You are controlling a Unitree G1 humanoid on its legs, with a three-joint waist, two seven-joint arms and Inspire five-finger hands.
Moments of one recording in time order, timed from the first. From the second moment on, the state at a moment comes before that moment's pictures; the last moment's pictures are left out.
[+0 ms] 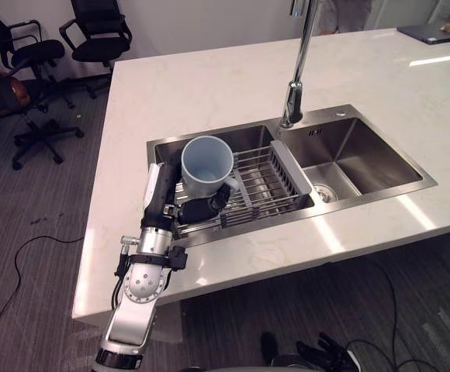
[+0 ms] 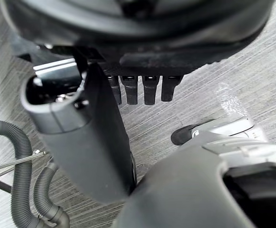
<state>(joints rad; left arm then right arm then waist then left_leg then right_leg) 0.11 0.18 -0.12 -0.32 0.10 -0.11 0.13 0.26 -0.12 -0.14 0.93 0.17 -0.12 0.00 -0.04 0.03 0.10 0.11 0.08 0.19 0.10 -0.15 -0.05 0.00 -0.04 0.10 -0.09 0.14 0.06</state>
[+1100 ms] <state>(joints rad) 0.25 0.01 -0.19 -0.43 0.03 -0.12 0.13 0.18 -0.11 -0.08 0.74 0.17 -0.12 -0.09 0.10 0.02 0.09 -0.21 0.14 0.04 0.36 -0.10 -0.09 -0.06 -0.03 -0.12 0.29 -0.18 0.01</state>
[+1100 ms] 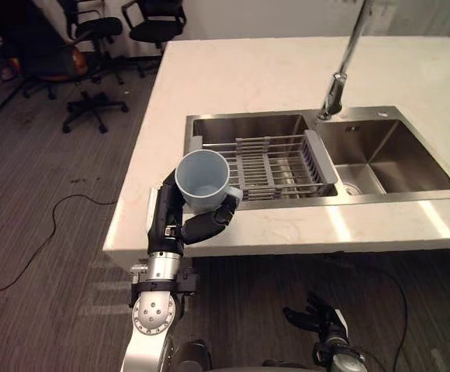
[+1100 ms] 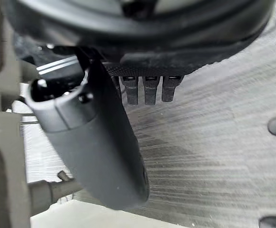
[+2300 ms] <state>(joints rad) 0.23 0.02 -0.19 -0.32 0.00 -0.12 0.15 0.12 -0.10 -0.02 0.81 0.11 -0.14 -0.13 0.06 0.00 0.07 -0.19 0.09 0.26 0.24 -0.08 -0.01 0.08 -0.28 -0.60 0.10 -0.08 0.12</state>
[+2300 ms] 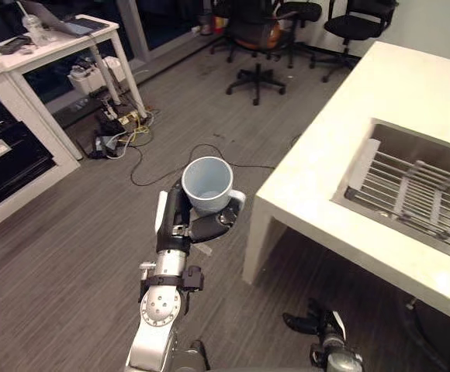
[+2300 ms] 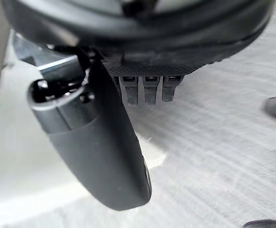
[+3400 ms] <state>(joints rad) 0.22 0.06 -0.36 -0.23 -0.02 -0.13 0.13 0.20 -0.05 0.14 0.60 -0.01 -0.13 -0.13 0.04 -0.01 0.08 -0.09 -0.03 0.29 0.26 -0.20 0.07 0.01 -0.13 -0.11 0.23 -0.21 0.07</state>
